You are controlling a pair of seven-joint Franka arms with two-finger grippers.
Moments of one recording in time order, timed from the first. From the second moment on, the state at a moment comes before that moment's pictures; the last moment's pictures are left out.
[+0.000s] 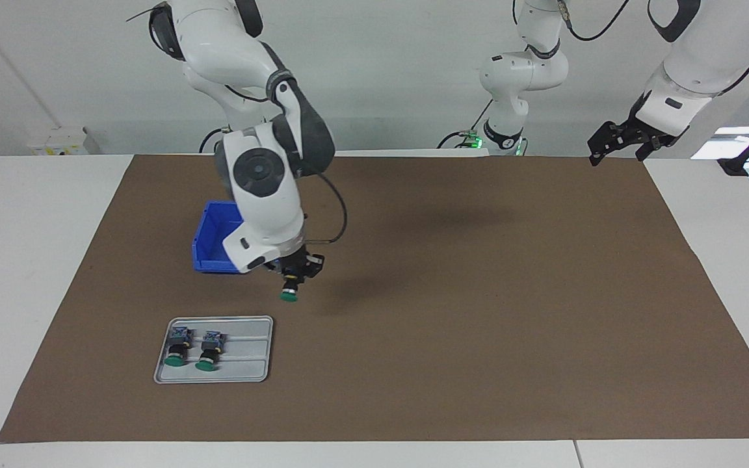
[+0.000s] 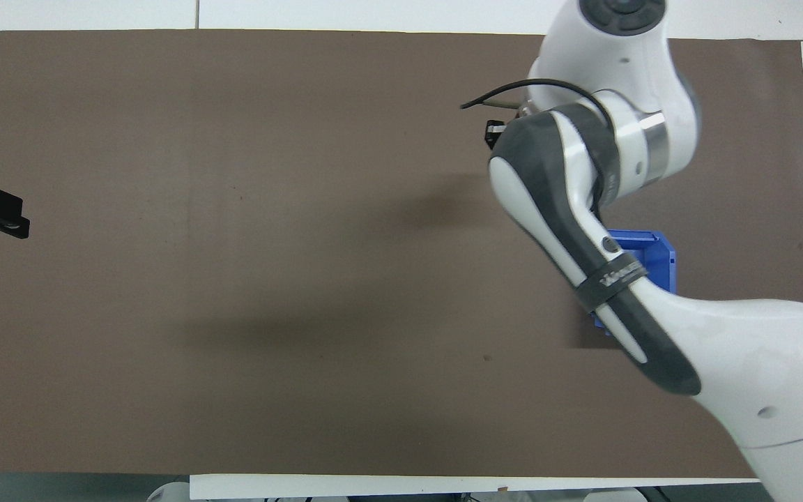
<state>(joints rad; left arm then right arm) 0.00 -0.05 -0.11 -1.57 0.03 1.37 -0.08 0.27 0.47 0.17 -1.39 -0.07 1.76 0.72</state>
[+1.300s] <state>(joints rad) 0.01 -0.05 -0.11 -1.57 0.03 1.37 -0.08 0.45 0.48 0.22 -1.48 -0.02 1.85 2.12</state>
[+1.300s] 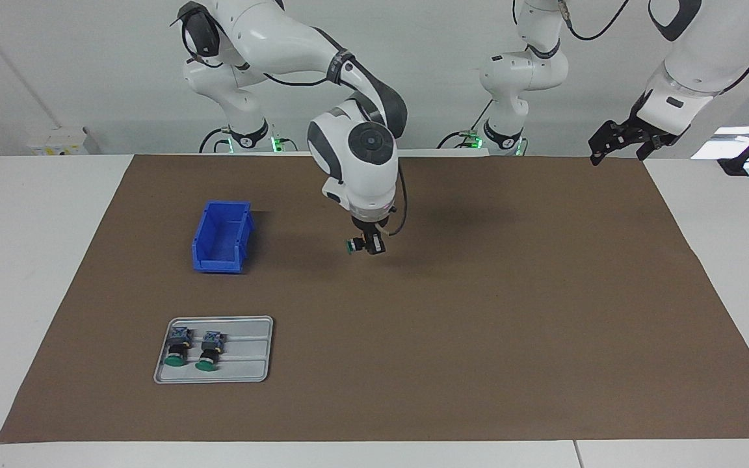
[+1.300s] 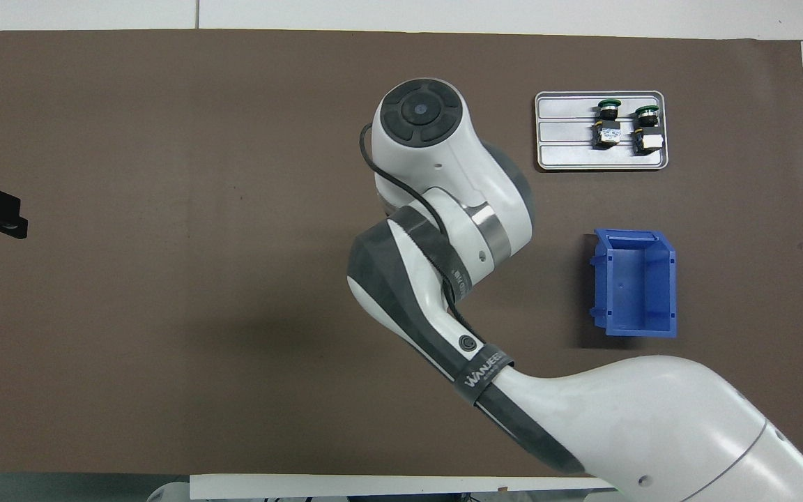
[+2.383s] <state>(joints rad) 0.01 -0.05 -0.10 -1.58 0.03 1.37 -0.08 0.53 0.52 0.22 -1.72 -0.02 2.25 2.30</state>
